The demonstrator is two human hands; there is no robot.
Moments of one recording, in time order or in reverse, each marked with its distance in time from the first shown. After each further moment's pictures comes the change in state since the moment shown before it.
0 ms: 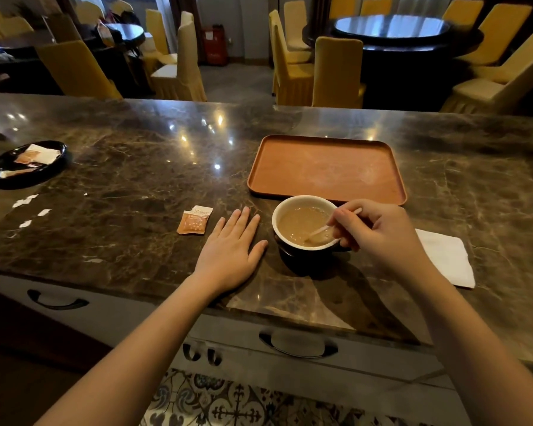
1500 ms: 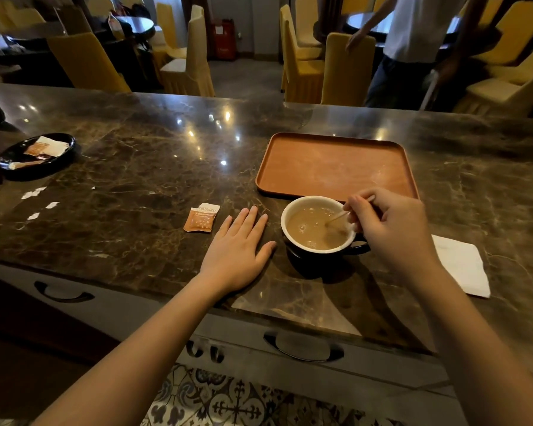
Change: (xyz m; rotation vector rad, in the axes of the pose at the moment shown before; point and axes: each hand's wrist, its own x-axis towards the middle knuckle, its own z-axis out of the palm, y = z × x) left_hand 0.001 -0.002 0.004 0.008 0.024 0.004; right_hand 0.013 -0.003 0.005 -0.285 0.190 -0.084
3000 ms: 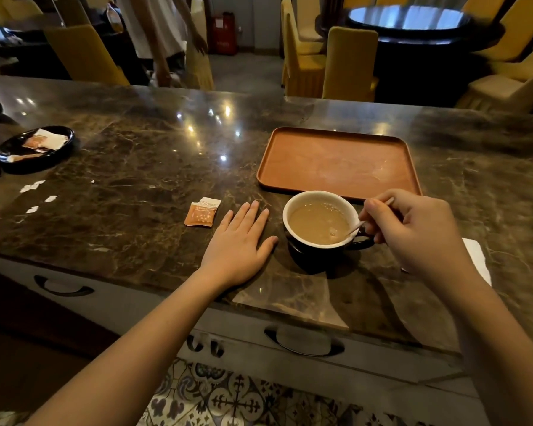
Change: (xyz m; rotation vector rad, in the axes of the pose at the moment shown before) left_hand -0.001 0.002 -0.002 -0.007 0.003 0.005; right_hand -0.013 -0.011 -0.022 -0.007 -0.078 0.068
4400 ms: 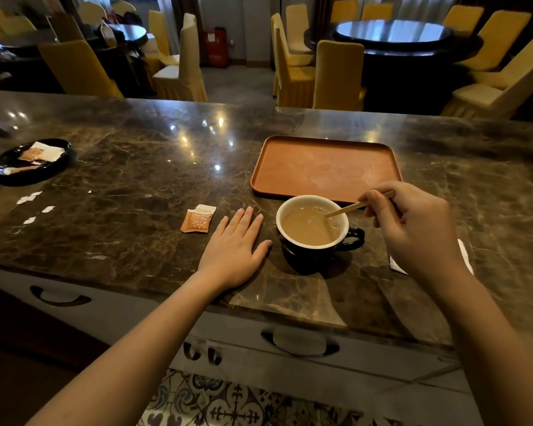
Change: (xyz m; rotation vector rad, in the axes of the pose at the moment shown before) left_hand 0.003 -0.002 0.004 0.012 -0.007 -0.009; right_hand 0.000 0.006 -0.008 -0.157 0.160 -0.259
